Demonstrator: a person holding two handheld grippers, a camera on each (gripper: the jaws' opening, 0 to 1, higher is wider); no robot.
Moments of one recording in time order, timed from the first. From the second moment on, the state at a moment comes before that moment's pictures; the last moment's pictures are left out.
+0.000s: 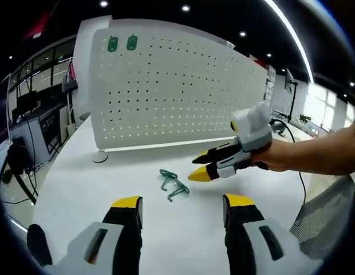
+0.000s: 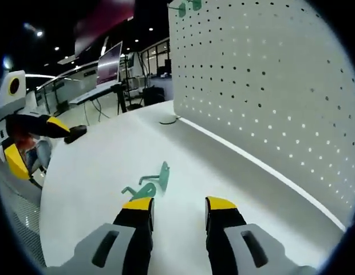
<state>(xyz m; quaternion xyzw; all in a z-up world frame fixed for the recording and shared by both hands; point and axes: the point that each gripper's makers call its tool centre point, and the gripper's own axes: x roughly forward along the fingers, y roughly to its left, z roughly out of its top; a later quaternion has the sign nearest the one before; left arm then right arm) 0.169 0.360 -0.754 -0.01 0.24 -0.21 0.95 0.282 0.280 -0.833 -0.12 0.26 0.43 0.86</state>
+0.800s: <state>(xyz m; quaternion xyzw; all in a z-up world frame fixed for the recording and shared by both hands) 0.169 0.363 -0.757 -0.02 0.25 -0.21 0.95 0.284 0.309 -0.843 -0.15 0.23 0.46 0.84</state>
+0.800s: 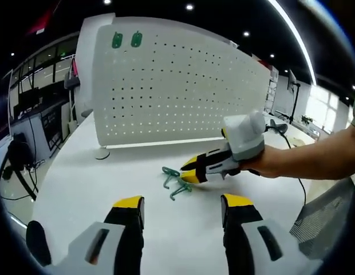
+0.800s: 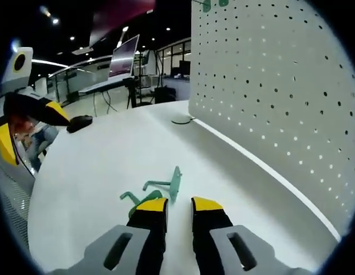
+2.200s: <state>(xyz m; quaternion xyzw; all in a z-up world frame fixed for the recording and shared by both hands) 0.168 0.360 -0.757 -0.02 0.25 -0.21 0.94 0.286 0.309 -0.828 -0.13 0.22 0.45 0.85</state>
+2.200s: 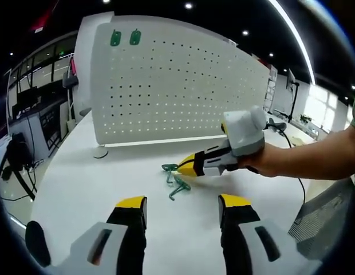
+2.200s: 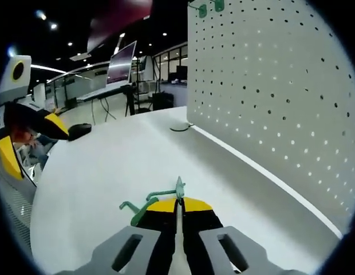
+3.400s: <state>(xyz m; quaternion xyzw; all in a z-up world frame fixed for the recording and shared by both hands) 0.168 0.358 -0.755 -0.01 0.25 -0.22 0.94 0.304 0.279 -0.794 -0.12 0.20 0.42 0.88</state>
